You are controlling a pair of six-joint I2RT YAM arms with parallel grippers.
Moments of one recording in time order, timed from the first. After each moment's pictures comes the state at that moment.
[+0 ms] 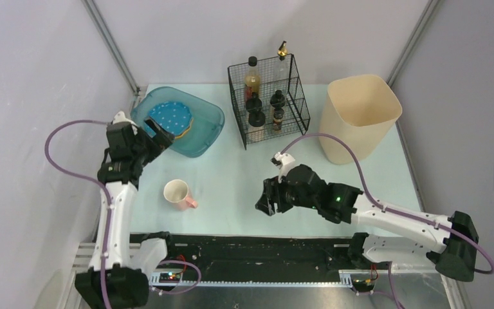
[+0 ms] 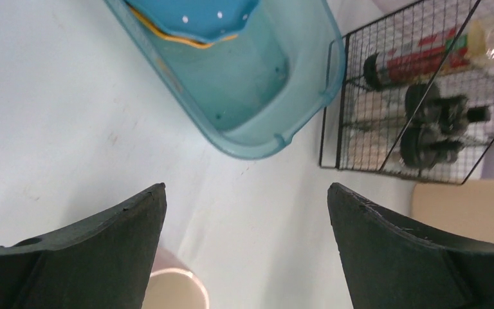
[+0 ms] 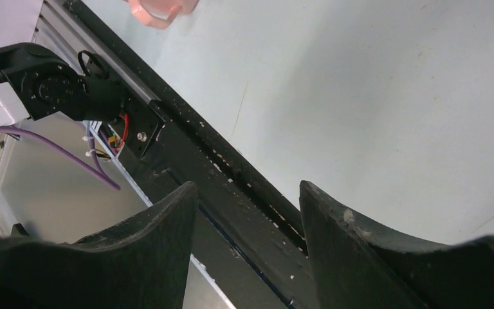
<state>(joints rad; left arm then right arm) 0.16 1.00 0.99 -0.57 0.12 -0.60 1.07 1.03 0.80 -0.34 0.00 0.63</state>
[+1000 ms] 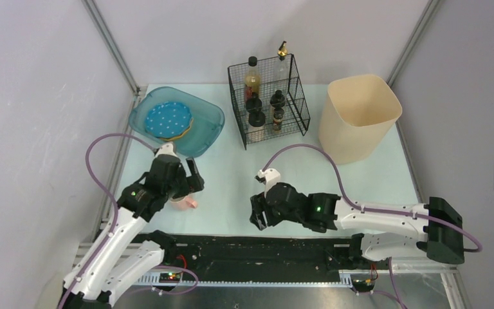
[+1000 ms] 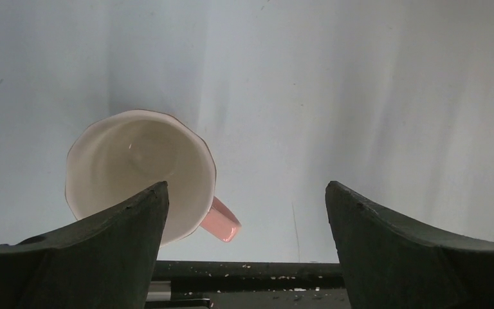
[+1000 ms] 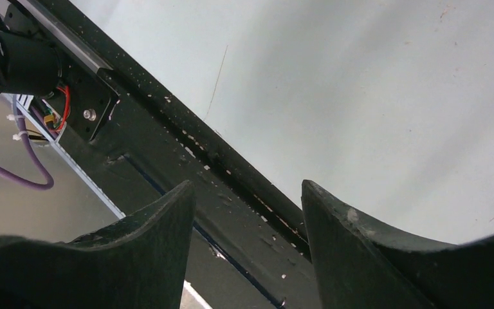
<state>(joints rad) -0.43 0.72 0.75 -0.84 -0.19 -0.62 1.26 1.19 0.80 -0.33 0.19 0.66</state>
